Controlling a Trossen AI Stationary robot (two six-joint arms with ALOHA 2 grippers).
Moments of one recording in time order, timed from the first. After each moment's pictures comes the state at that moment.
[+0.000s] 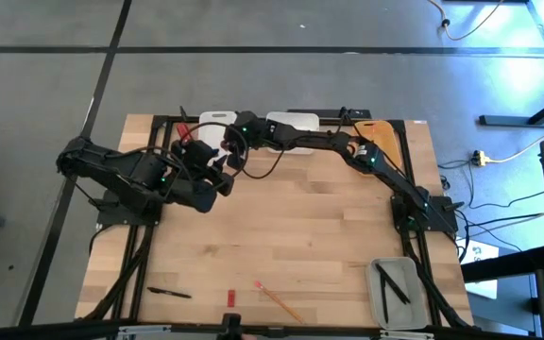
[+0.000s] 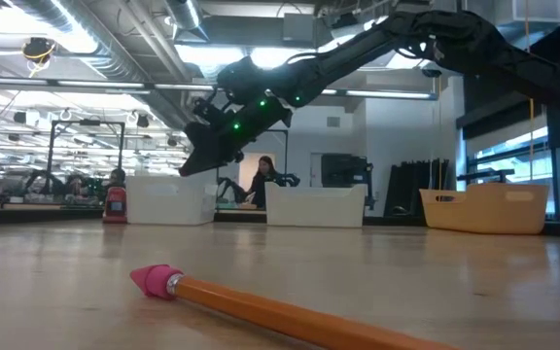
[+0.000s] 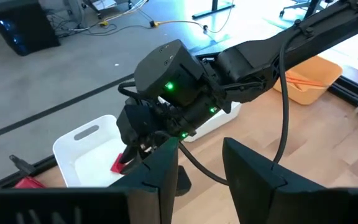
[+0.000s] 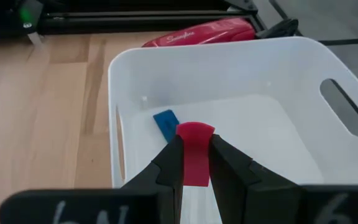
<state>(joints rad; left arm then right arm) -0.31 1.33 1.50 -1.25 -1.03 -1.06 -0.34 2.49 2.11 -0.20 -0.11 -0.16</state>
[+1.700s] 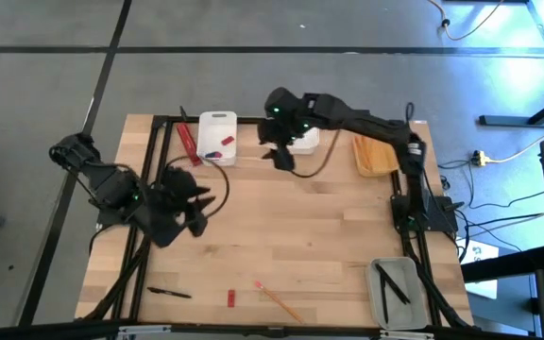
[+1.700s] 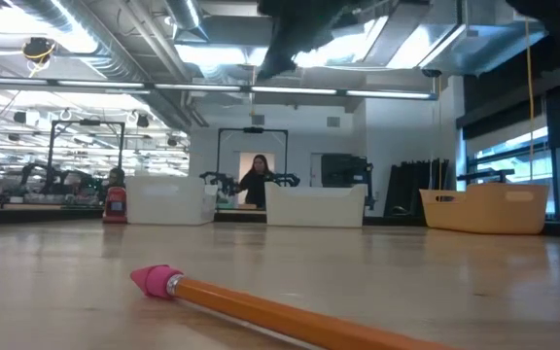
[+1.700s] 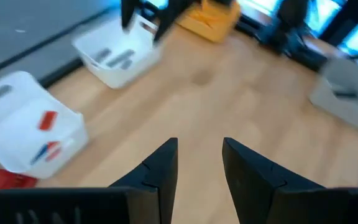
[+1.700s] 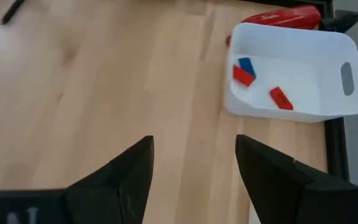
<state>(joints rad) -0.61 1.27 1.51 -1.31 -0.85 -1.17 -0.30 2.03 2.11 -0.99 -0.29 -0.39</state>
